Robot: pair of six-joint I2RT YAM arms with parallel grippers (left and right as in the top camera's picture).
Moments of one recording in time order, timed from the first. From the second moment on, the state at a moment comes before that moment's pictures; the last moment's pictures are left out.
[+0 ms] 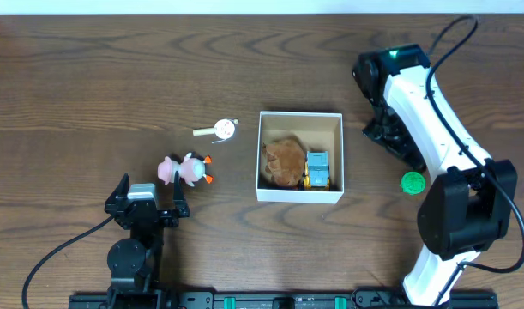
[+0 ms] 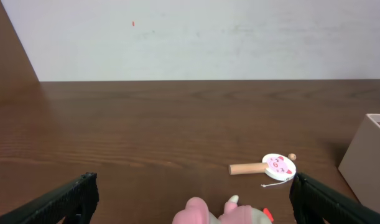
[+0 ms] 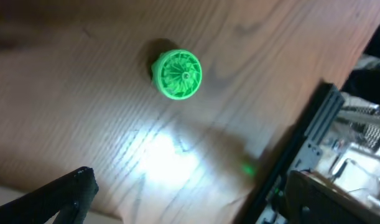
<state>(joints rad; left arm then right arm) -0.05 0.00 0.04 -0.14 -0.08 0.01 0.23 1.95 1.66 -1.63 0.36 1.26</state>
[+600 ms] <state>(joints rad) -0.05 0.00 0.04 -0.14 -0.08 0.01 0.12 1.95 1.49 -1.51 0.33 1.29</state>
